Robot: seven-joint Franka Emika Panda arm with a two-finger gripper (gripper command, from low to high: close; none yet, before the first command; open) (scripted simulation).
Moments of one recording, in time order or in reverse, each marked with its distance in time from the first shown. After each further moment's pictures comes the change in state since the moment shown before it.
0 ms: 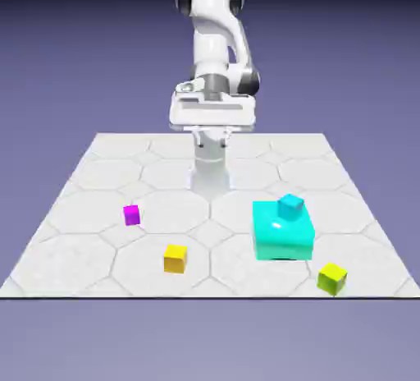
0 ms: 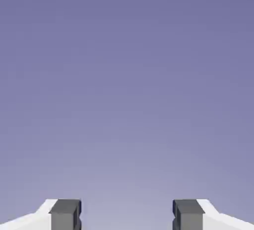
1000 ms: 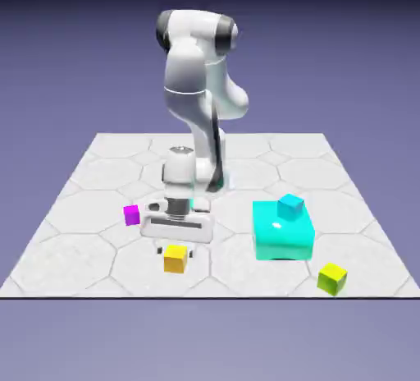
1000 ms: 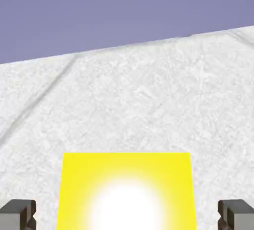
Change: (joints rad) arm -0.112 1.010 -0.153 0.110 -0.219 0.514 0.207
